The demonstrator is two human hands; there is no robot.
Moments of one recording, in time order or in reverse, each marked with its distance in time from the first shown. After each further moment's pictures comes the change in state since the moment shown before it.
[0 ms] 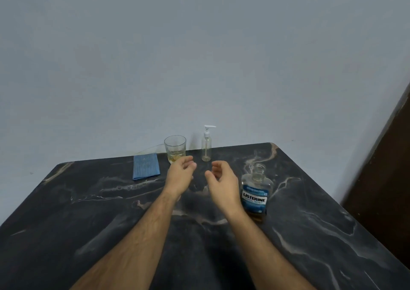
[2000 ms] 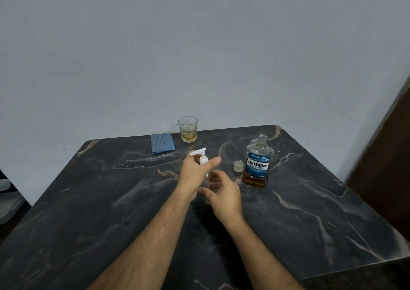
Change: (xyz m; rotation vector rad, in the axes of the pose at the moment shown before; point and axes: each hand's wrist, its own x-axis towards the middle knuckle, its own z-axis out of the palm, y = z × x) left_hand -0.123 0.021 -0.015 -0.110 -0.012 -0.076; right_hand -0.113 0.007 0.010 -0.070 -0.113 0.088
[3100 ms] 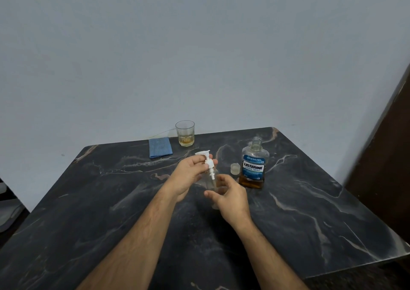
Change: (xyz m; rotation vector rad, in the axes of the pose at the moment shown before) left_hand 0.001 0.007 -0.017 -0.097 -0.366 0.005; right_hand 0.001 0.008 -0.026 0.038 -0.030 0.041
